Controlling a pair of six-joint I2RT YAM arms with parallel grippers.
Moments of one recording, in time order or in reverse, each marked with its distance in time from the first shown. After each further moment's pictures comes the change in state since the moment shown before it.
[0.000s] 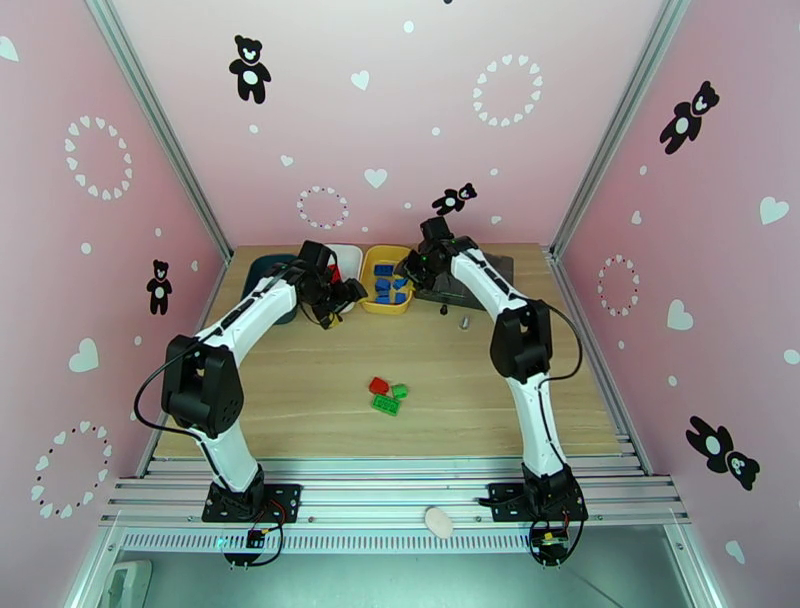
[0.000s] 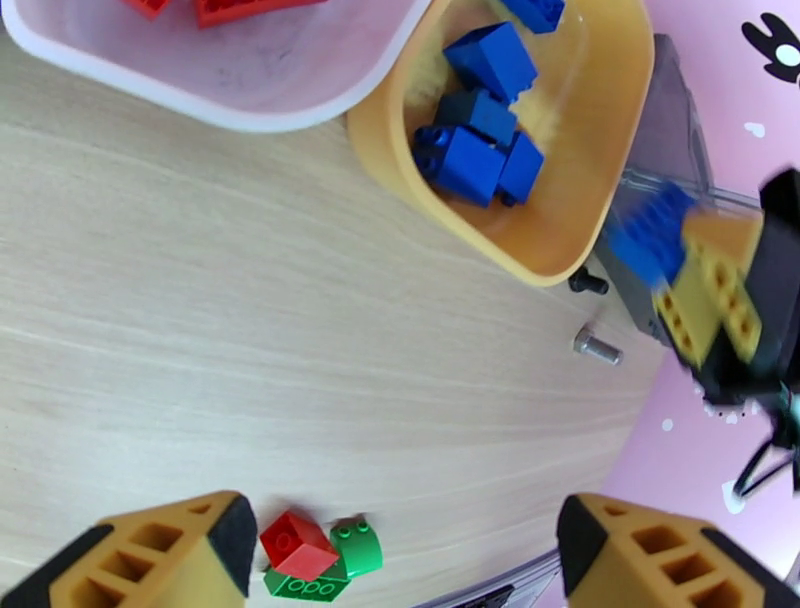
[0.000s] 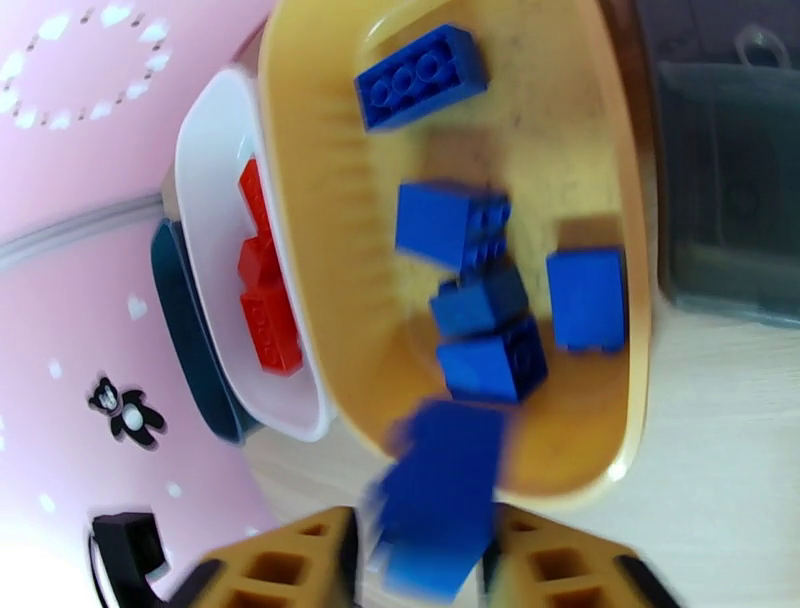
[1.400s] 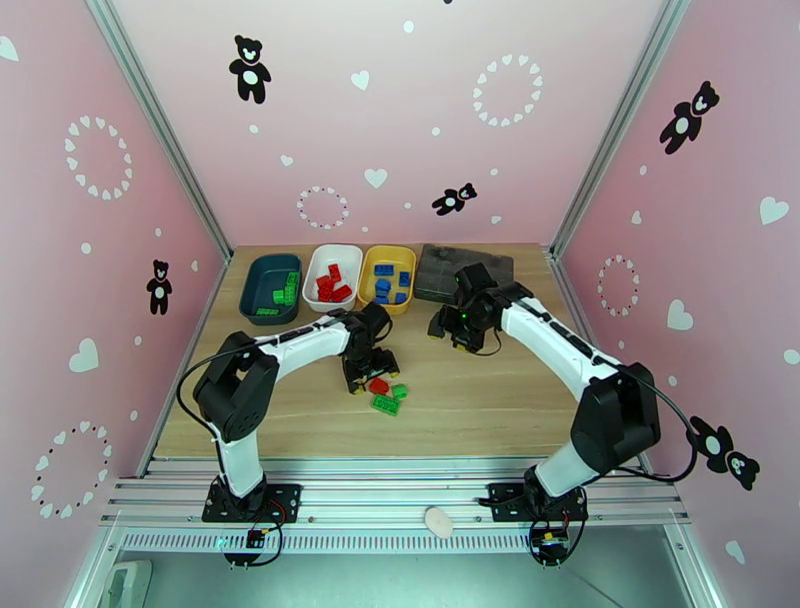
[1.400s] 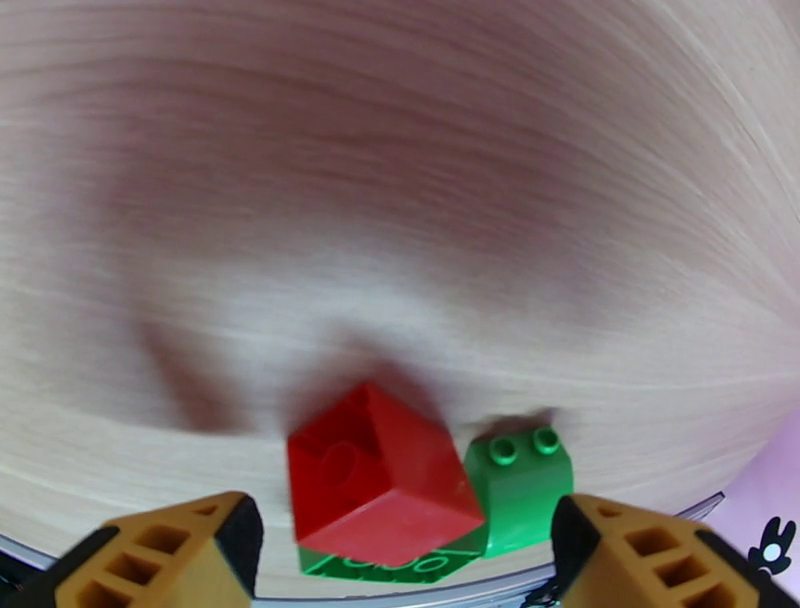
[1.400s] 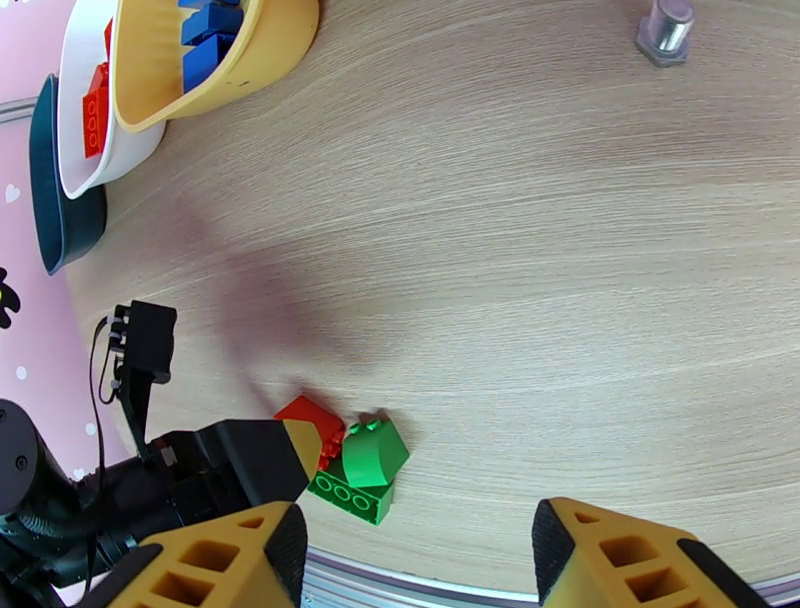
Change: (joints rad) left arm -0.364 0.084 -0.244 -0.013 -0.091 -0.184; right arm 0.022 -0.810 -0.966 -0.068 0.195 -0.212
